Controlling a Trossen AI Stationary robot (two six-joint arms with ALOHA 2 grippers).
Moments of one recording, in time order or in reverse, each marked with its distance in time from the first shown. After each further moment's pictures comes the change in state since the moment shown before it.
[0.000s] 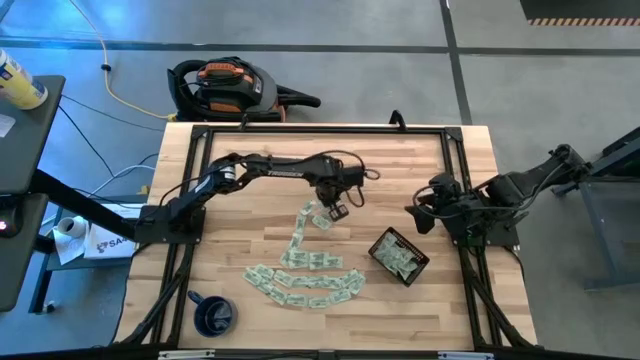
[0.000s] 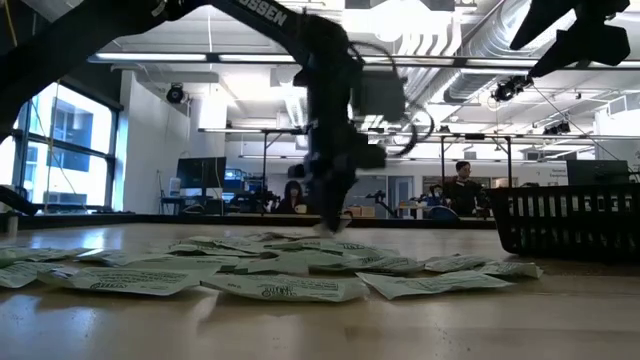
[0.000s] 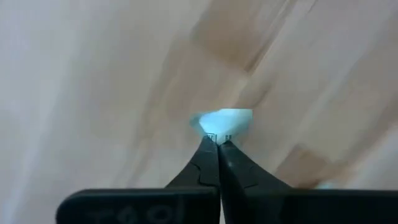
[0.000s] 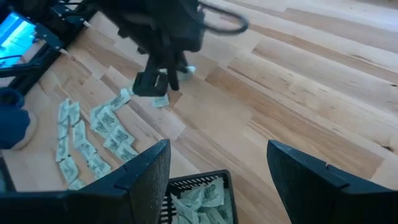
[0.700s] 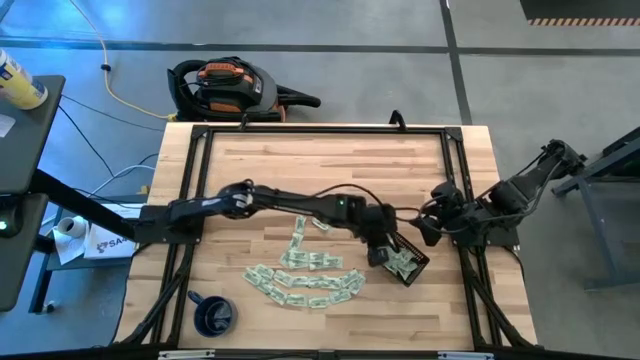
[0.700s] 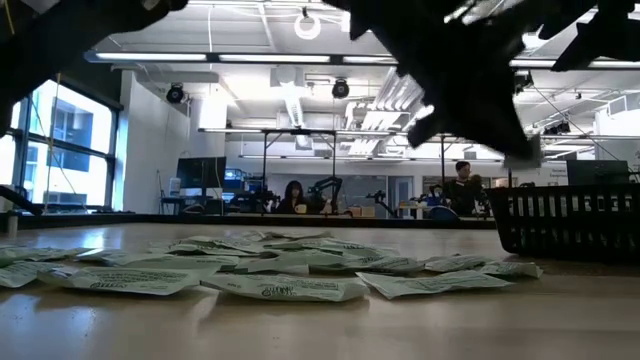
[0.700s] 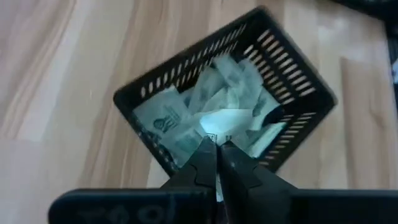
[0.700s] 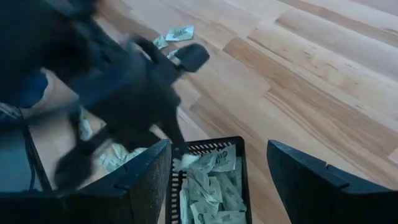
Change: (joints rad) left arm -0.260 0.140 0.339 0.378 0.137 -0.015; right arm 0.132 0.000 0.000 -0.037 -0.030 0.066
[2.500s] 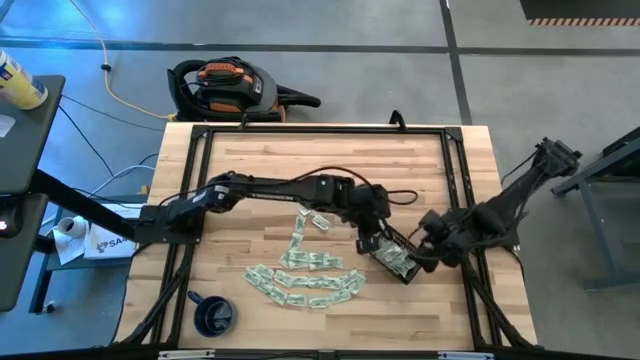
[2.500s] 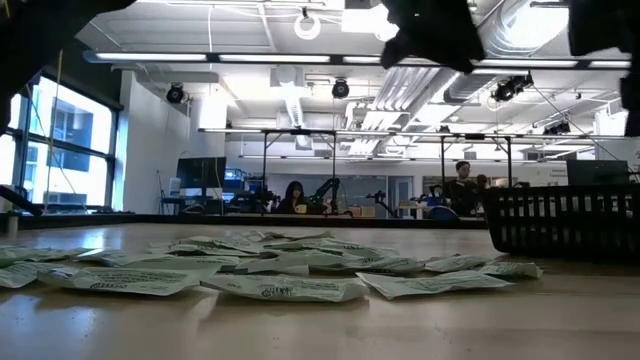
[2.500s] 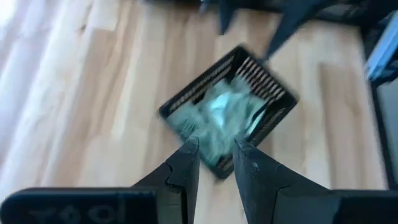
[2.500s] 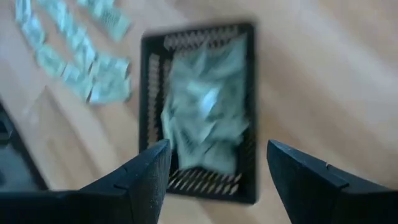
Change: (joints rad) left arm 0.009 -0.161 0.085 -0.248 -0.085 0.132; right arm 0.094 0.090 -0.212 0.177 -0.265 0.067
